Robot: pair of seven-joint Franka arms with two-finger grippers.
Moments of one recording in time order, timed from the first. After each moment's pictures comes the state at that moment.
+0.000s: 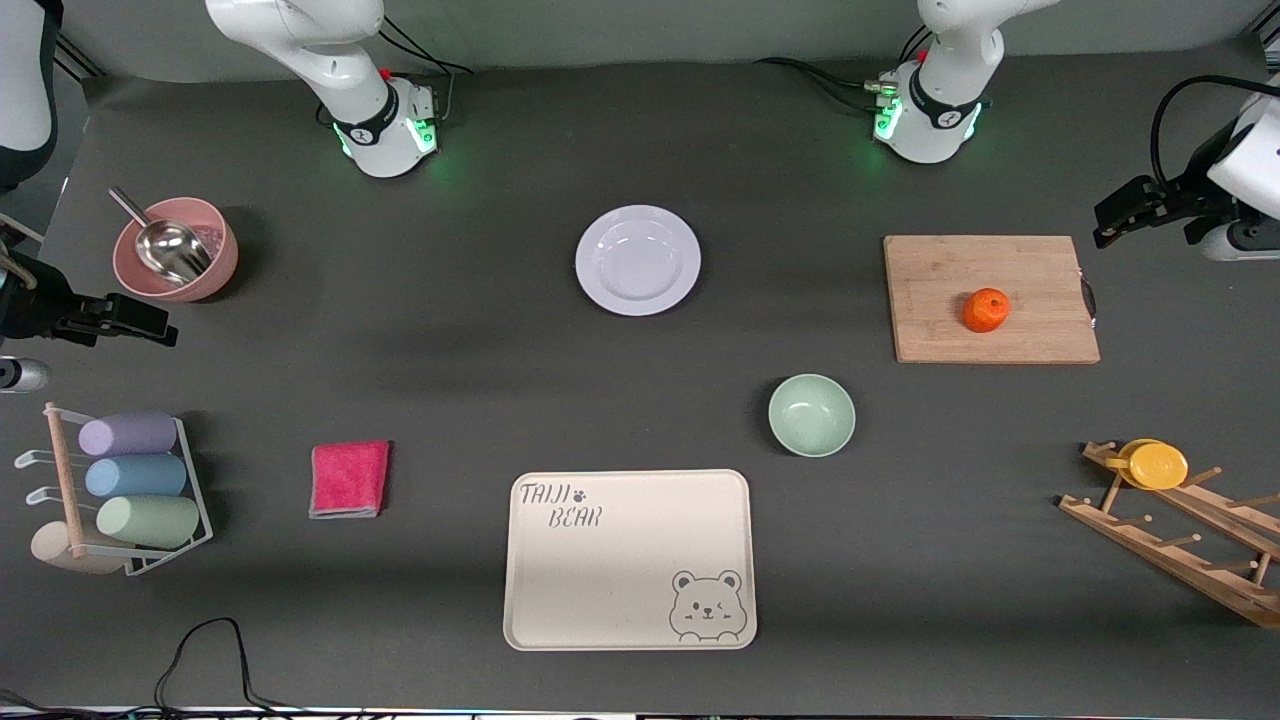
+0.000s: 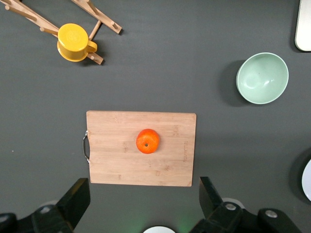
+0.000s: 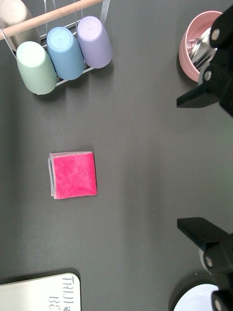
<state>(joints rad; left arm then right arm) 0.33 -0.20 -0.30 -1.83 -0.03 1.60 0.03 -0.01 0.12 -0.06 -1.53 0.00 1.57 -0.03</state>
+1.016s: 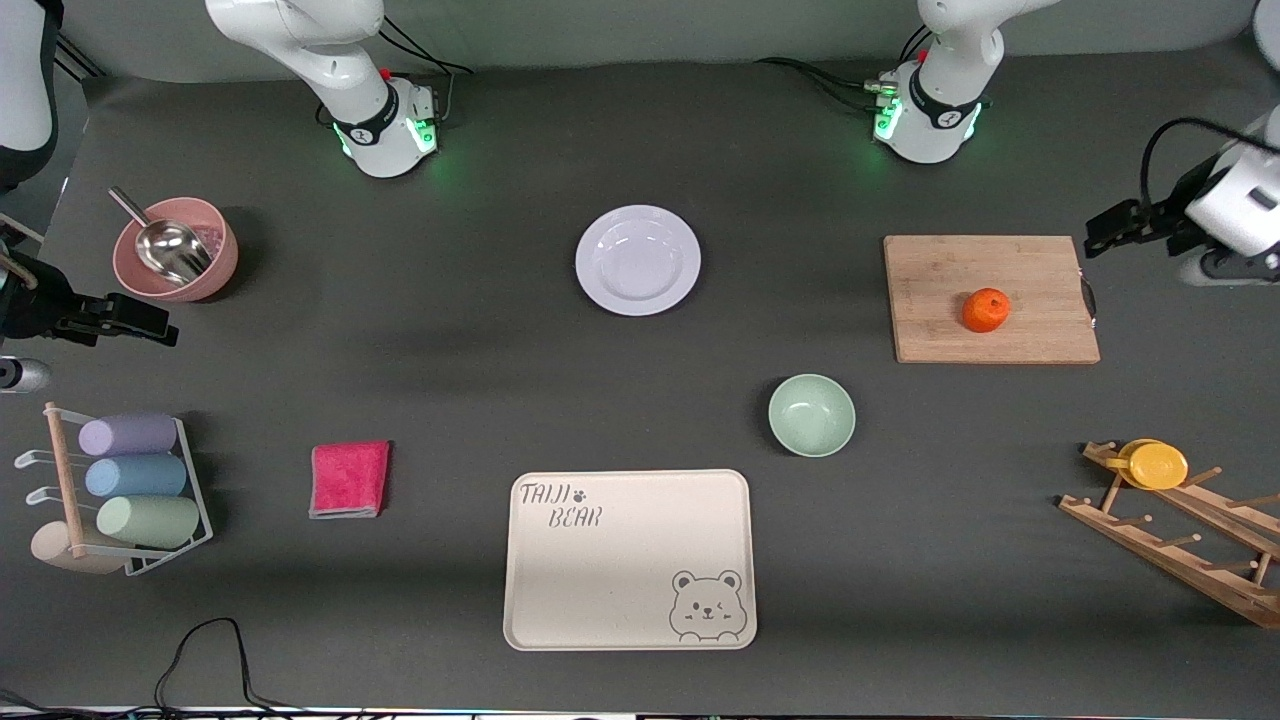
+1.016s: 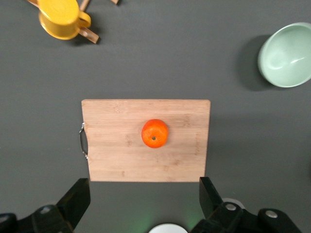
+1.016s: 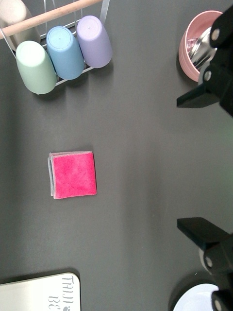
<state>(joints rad) 0.34 -0.20 -0.24 -2.07 -0.03 1.76 0.12 -0.01 0.12 -0.06 -1.53 0.00 1.57 -0.03</state>
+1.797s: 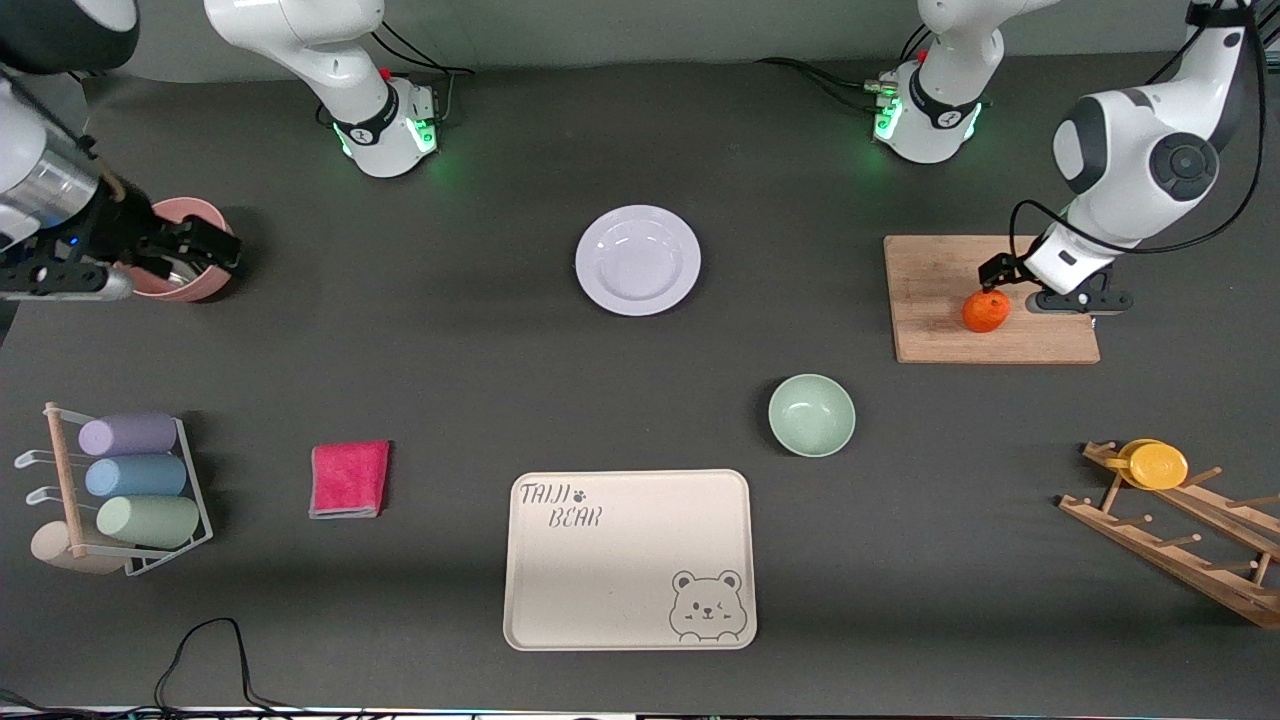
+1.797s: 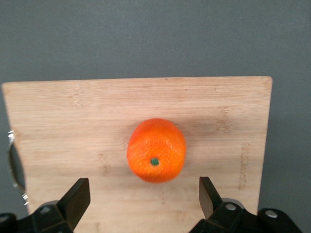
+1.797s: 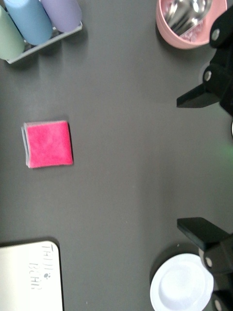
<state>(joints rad) 0.34 -0.12 -0.24 -2.67 -0.03 2.49 0.15 0.13 -0.19 -0.05 -1.89 0.03 1.66 0.15</state>
